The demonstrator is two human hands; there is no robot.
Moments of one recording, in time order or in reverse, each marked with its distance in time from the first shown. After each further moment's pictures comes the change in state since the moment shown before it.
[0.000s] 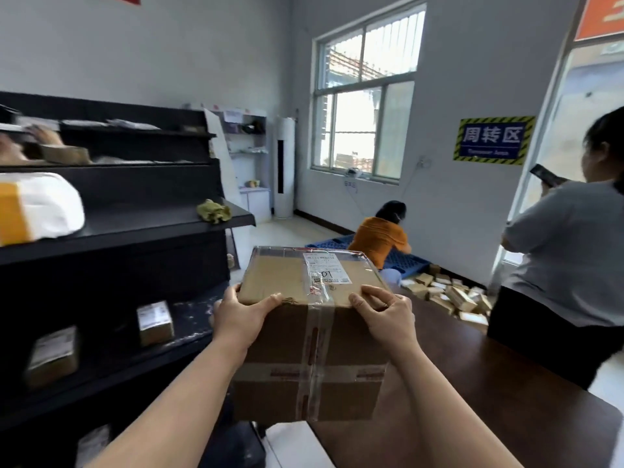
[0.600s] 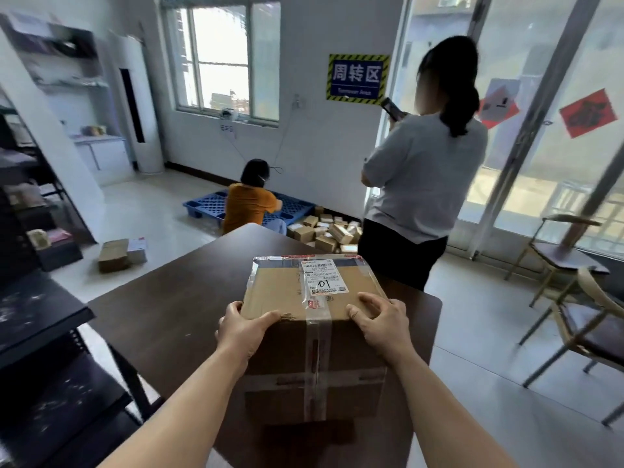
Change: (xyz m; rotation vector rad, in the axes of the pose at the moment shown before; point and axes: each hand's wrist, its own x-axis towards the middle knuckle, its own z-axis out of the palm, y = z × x) left_hand -0.060 -0.047 0.273 0.070 -0.519 -0.165; right_hand -0.008 0.193 -0.171 -0.304 0.189 0.362
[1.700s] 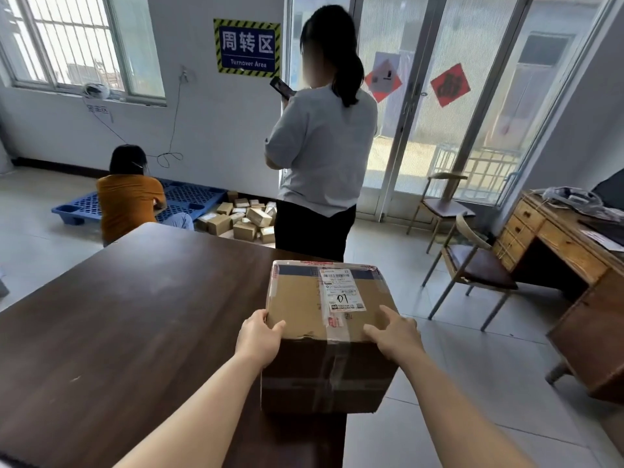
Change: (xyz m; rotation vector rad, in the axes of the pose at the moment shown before) left_hand -0.004 0.008 0.146 0.384 -0.356 0.247; right_hand -0.009 0.104 -0.078 -0.214 0.070 0.477
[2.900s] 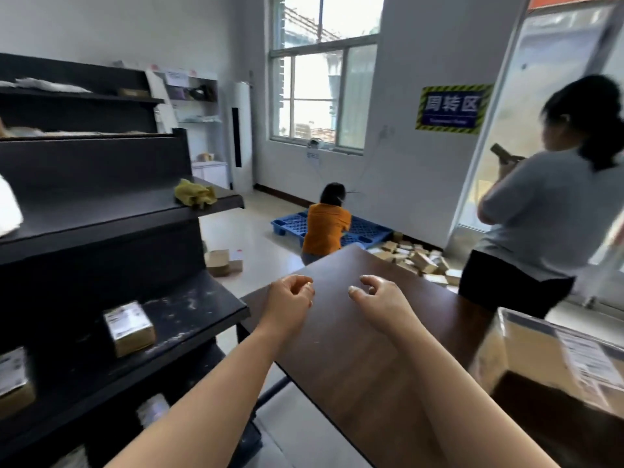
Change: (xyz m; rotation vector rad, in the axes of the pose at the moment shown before) left_hand -0.182 -0.118 -0.371 -0.384 0.518 0.068; right_hand -0.305 -0.323 0.138 0.245 -0.305 -0.762
